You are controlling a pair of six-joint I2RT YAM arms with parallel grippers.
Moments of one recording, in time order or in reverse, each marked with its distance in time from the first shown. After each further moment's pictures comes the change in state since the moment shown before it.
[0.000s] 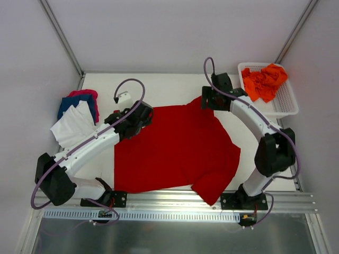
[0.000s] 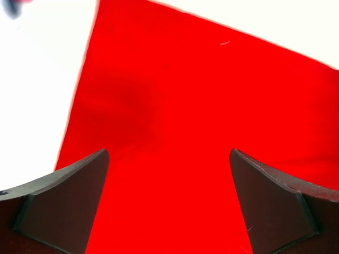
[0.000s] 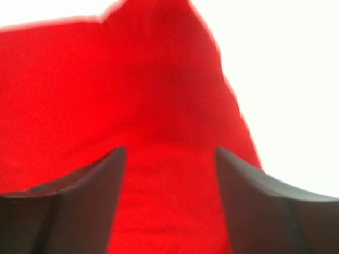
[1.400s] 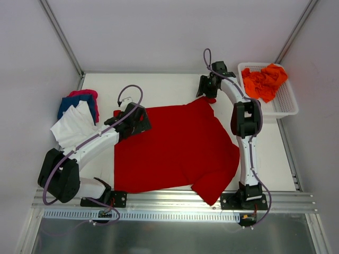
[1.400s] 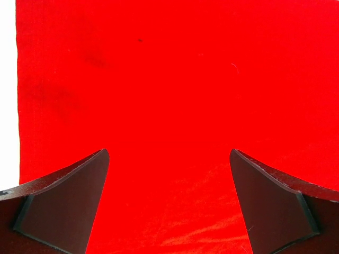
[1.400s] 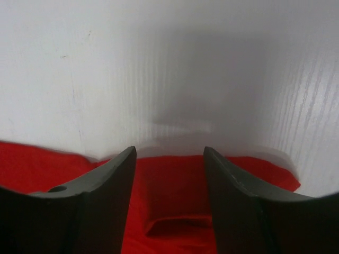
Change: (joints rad) left arm 0.178 0.028 -0.200 0.373 0.344 0.257; right arm -0.203 0.861 0.851 -0.080 -0.389 -0.052
